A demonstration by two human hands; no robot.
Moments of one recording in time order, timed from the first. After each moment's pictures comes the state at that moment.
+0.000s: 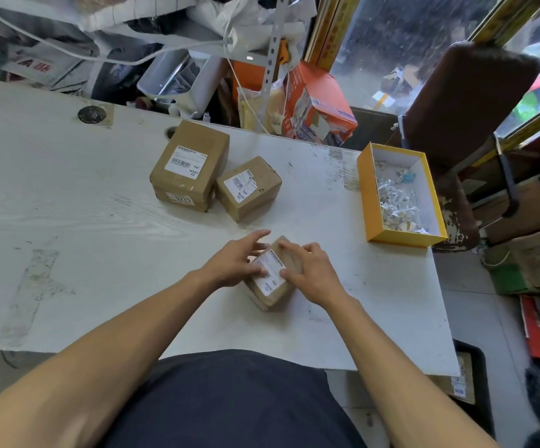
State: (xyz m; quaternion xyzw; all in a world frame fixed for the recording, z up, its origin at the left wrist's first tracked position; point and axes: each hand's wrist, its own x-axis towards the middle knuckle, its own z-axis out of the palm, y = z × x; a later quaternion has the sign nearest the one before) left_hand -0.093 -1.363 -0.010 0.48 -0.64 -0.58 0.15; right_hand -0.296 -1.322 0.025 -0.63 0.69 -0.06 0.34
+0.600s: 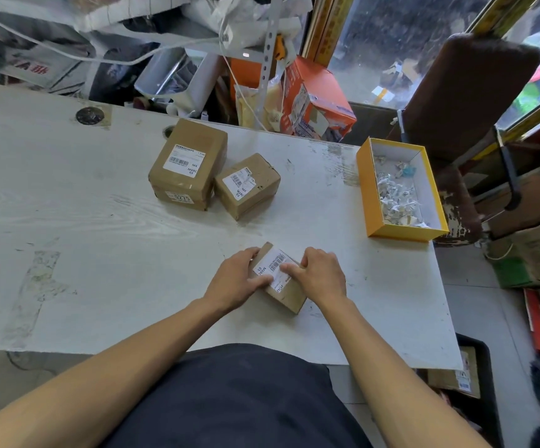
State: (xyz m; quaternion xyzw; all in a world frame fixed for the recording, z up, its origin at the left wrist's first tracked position) left_hand -0.106 -1.318 -0.012 0.57 -0.66 -0.45 0.20; right_hand -0.291 -1.314 0.024 -0.58 0.78 -0.03 0.23
